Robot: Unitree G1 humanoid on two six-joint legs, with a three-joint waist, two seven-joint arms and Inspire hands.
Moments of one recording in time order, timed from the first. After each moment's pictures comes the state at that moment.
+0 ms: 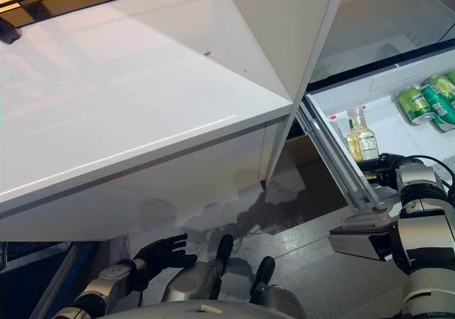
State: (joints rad) left arm -0.05 0.38 -0.26 0.92 -0.32 0.04 -0.31; right arm -0.78 -0.81 0.17 1.18 0.21 0.42 0.23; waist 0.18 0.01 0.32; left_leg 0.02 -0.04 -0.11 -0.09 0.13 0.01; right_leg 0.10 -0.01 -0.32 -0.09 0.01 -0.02
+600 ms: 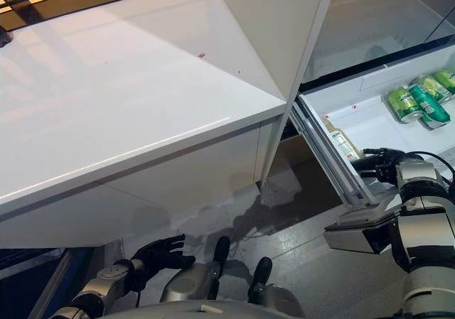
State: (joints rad) left arm -0.05 0.39 -0.26 0.93 -0.30 0.04 -0.31; right arm -0.80 -0.81 0.17 1.15 0.22 0.41 0.24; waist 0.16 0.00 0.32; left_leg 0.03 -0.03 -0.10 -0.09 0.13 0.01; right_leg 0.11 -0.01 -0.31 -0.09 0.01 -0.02
